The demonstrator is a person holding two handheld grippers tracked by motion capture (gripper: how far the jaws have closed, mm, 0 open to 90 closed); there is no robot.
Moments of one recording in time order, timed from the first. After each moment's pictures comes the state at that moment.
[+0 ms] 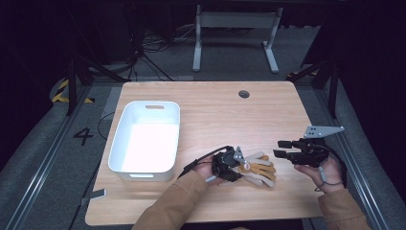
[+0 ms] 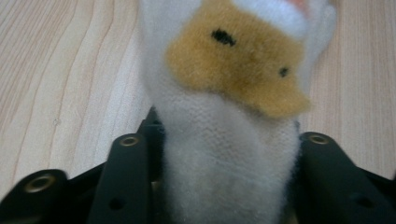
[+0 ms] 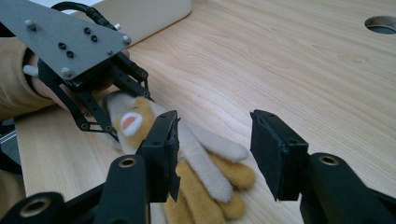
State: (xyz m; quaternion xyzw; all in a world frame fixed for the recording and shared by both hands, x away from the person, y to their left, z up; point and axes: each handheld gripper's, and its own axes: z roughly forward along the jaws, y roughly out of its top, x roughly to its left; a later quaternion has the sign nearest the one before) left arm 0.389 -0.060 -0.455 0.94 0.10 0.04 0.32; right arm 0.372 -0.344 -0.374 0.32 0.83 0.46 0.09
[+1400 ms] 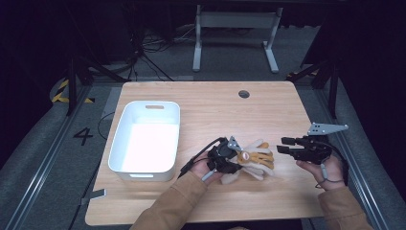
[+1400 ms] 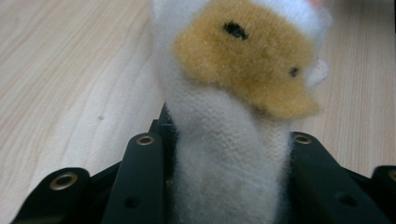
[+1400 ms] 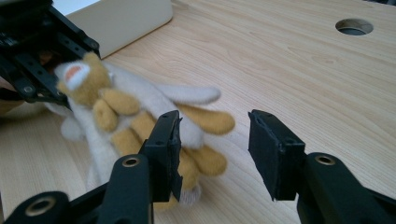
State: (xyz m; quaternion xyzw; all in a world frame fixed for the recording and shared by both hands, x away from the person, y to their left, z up) left arm 0.385 -0.043 -0.413 0.90 0.20 0.02 0.37; right arm 0.379 -0.355 -0.375 0.34 0.81 0.46 0.11
